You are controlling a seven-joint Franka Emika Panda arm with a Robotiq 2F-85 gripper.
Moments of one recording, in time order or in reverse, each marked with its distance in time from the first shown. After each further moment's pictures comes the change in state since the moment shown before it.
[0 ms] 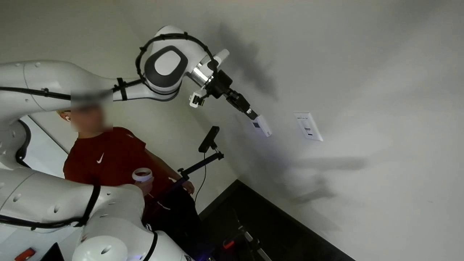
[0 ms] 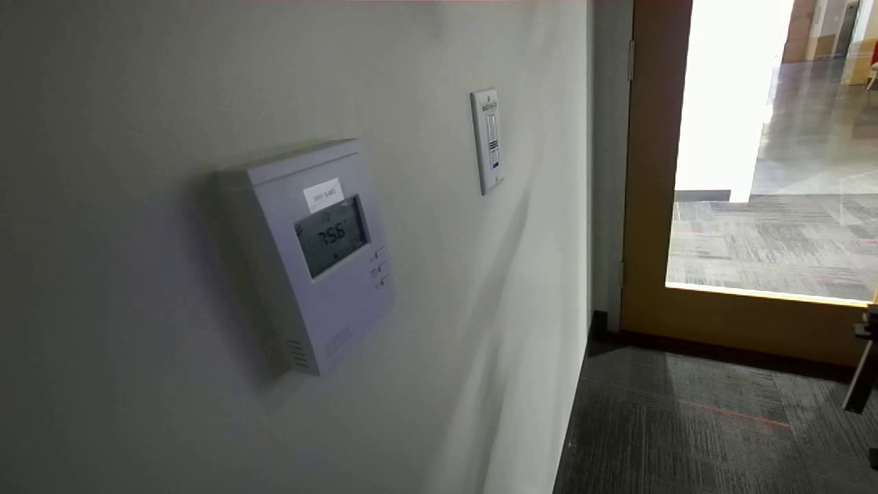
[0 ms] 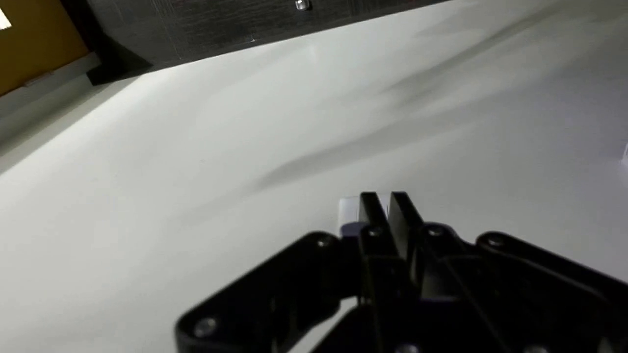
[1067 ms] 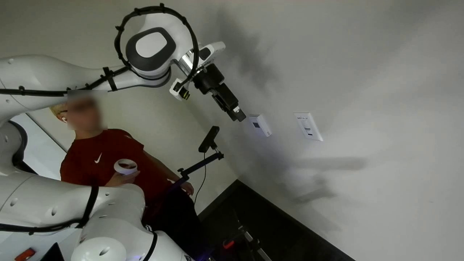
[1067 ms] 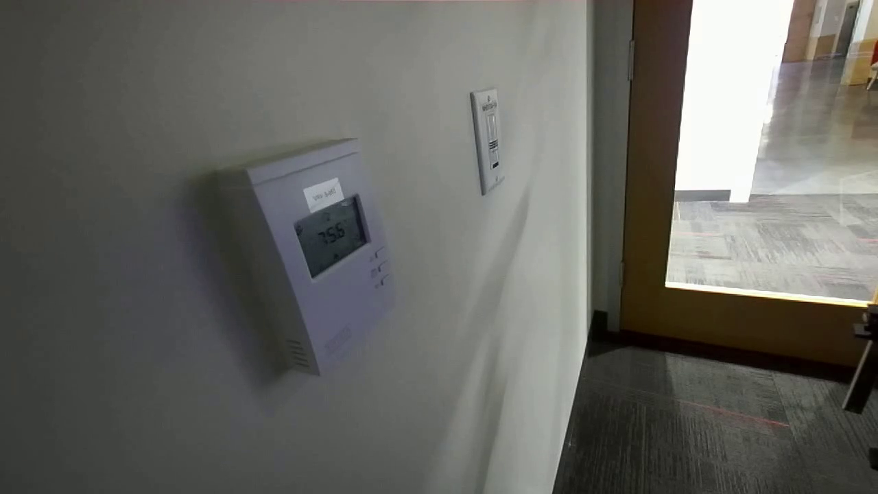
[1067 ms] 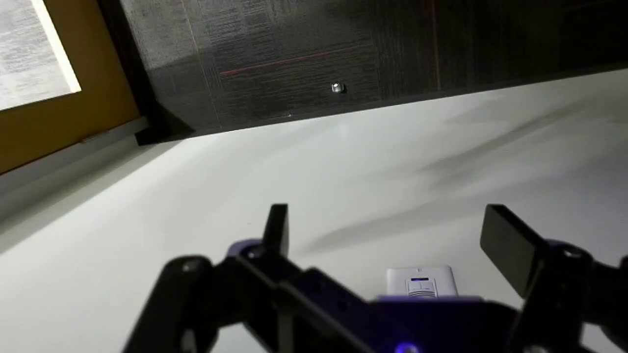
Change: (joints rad) arm -0.026 -0.062 -0.061 0.081 -0.007 -0.335 -0.162
